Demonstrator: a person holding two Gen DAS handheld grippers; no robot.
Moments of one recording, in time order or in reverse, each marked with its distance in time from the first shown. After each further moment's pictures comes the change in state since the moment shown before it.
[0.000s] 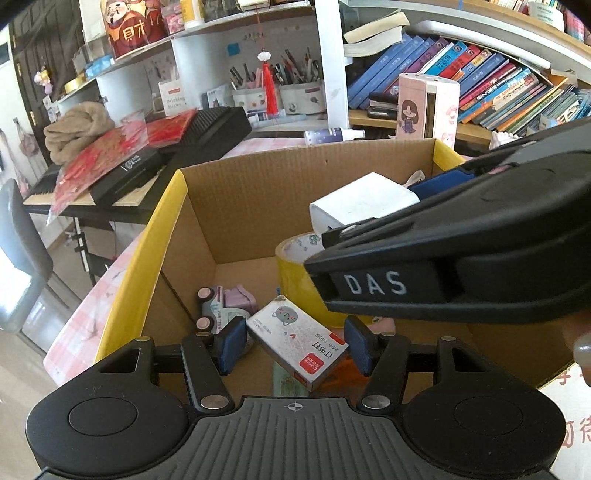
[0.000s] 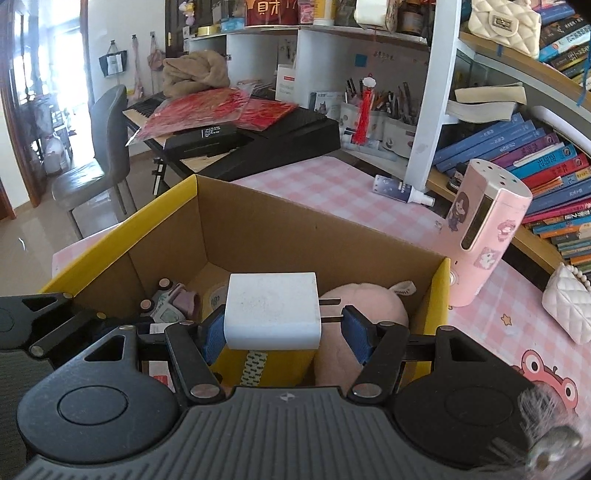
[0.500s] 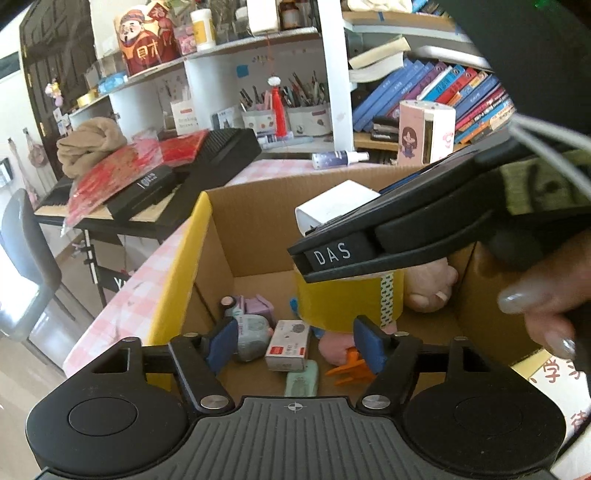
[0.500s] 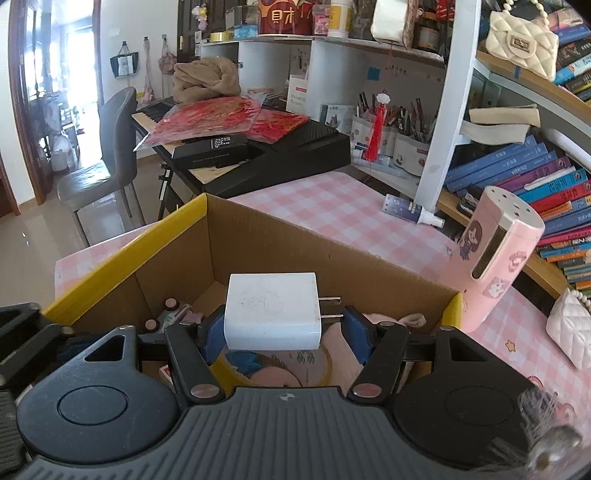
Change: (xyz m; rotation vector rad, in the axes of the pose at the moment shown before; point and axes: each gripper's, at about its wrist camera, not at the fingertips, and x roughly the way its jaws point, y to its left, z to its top) left arm -0.033 0.009 -0.004 -0.008 -0.070 0.018; right arm 0.005 0.008 0.017 -0.044 -0.027 0.016
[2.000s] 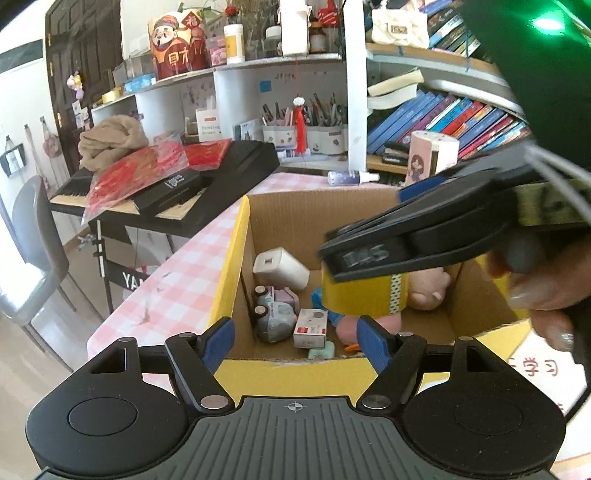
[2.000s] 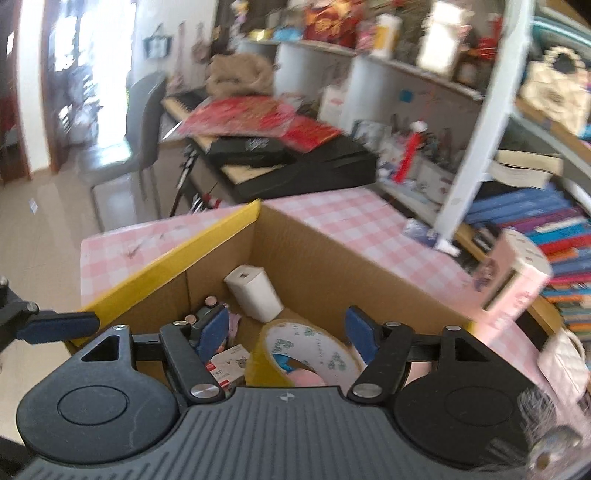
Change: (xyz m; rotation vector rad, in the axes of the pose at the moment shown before) left arm -0.049 0.027 -0.017 -0.073 -0.054 -0.012; right arm -0.041 0.035 0.001 -0.084 -0.033 -0.032
